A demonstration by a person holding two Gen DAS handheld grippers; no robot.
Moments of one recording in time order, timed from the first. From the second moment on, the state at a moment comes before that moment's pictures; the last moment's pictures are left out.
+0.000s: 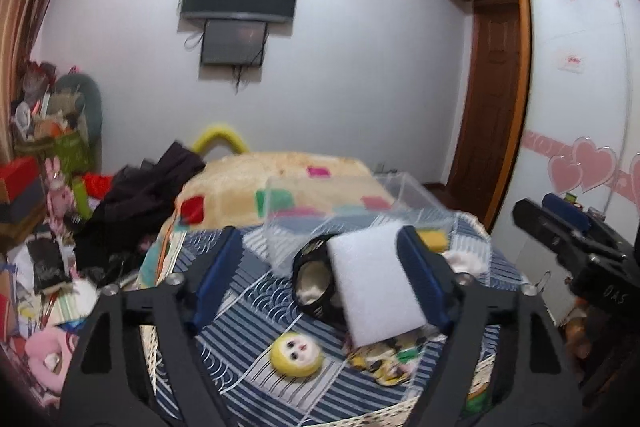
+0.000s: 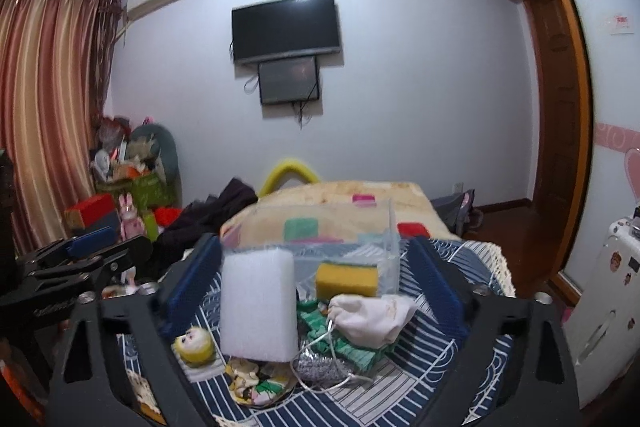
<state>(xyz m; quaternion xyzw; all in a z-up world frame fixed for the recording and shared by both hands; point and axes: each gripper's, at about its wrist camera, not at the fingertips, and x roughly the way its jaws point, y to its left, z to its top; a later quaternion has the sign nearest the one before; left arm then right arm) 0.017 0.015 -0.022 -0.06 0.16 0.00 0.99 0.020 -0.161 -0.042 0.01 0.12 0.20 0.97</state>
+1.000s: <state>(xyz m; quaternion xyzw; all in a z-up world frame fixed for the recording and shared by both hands) 0.070 0.035 -0.145 -0.08 0.35 -0.04 0.93 0.082 -0.087 -0.100 -0.05 0.29 0.23 0.93</state>
